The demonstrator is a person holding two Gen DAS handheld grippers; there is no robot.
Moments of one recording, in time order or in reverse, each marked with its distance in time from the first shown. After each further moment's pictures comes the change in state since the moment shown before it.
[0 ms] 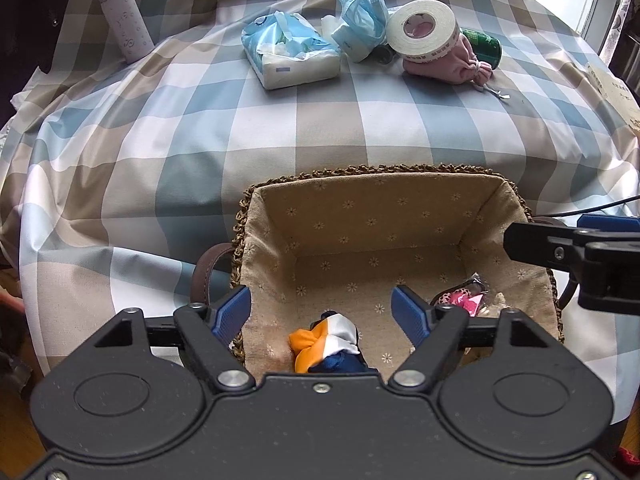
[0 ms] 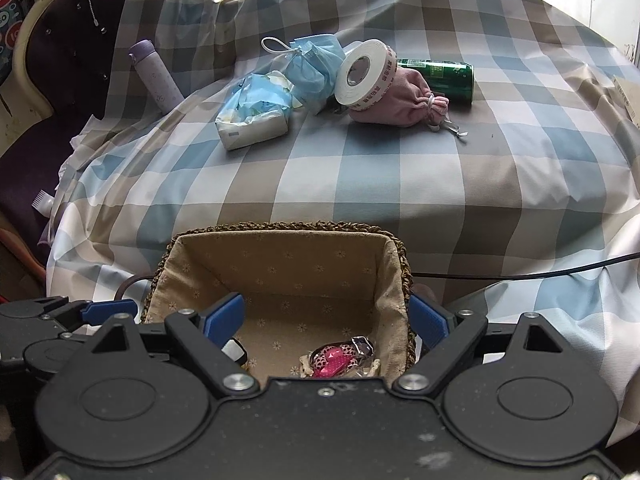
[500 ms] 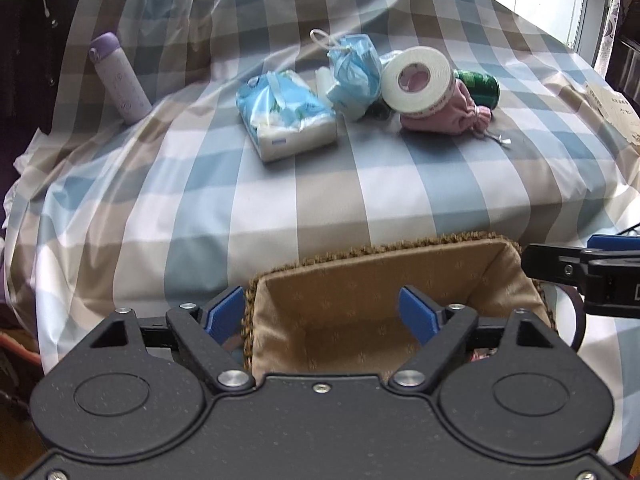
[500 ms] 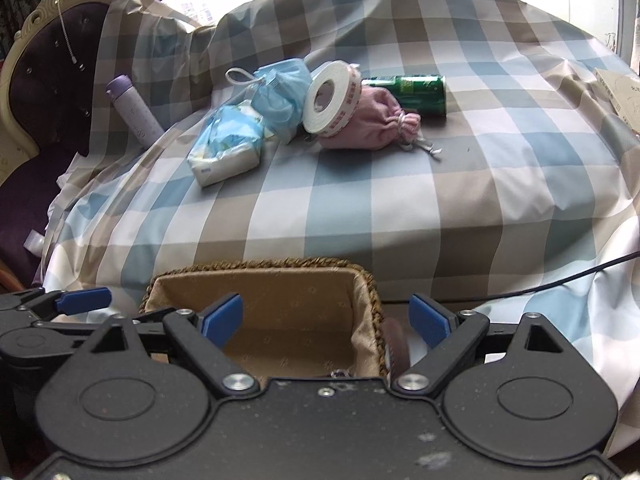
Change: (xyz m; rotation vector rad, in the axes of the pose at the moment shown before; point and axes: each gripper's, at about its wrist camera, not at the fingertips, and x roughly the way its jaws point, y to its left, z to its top) left arm -0.004 -0.008 0.041 0.067 -0.122 0.040; right arm 0.008 -0.027 0.018 0.075 -0.066 -0.013
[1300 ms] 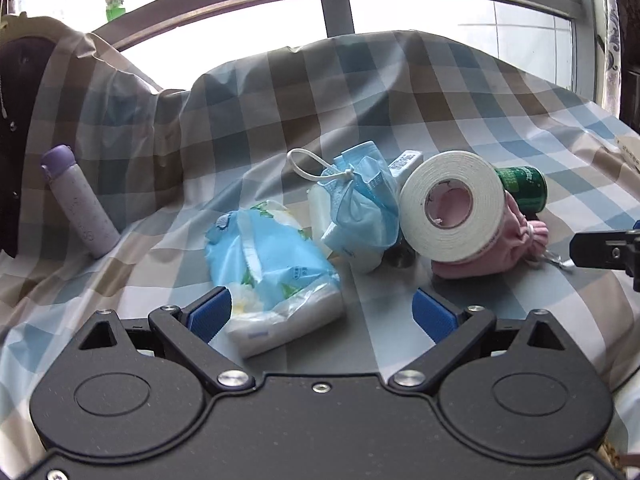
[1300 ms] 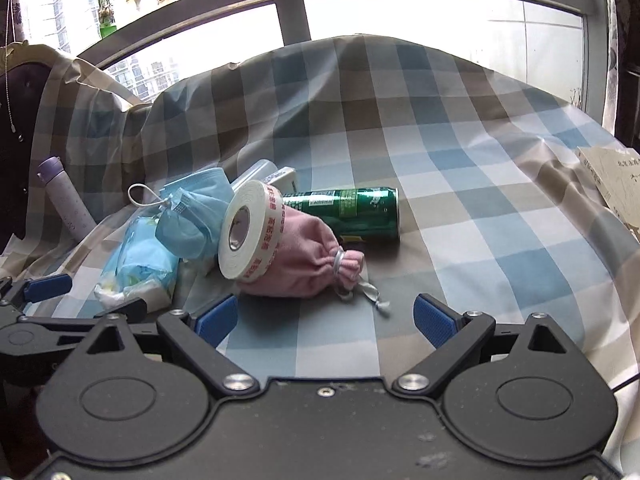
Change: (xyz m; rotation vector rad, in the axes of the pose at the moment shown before) left arm 0.093 -0.008 0.086 0.090 -0.289 0.014; right arm 0.069 -0.037 0.092 0.008 -0.233 -0.134
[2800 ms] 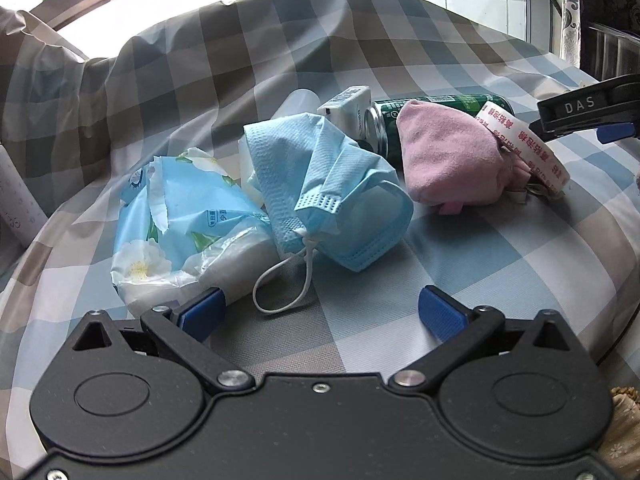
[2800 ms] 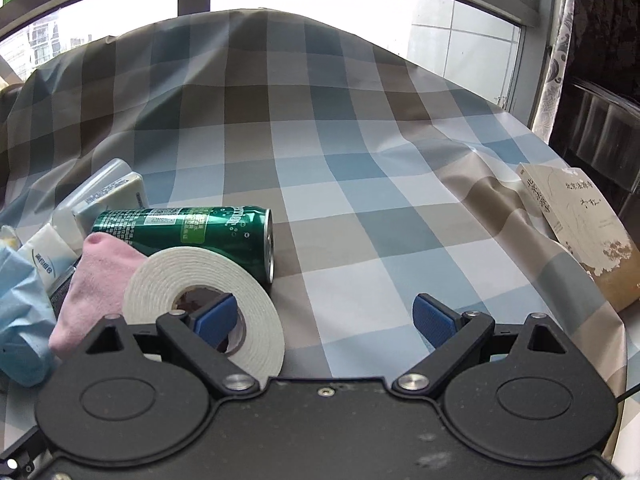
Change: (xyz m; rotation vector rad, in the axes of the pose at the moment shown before) left arm 0.042 -0.016 -0.028 0.077 0.086 -0.149; right arm 0.097 -0.046 0.031 0.004 0.020 -0.334
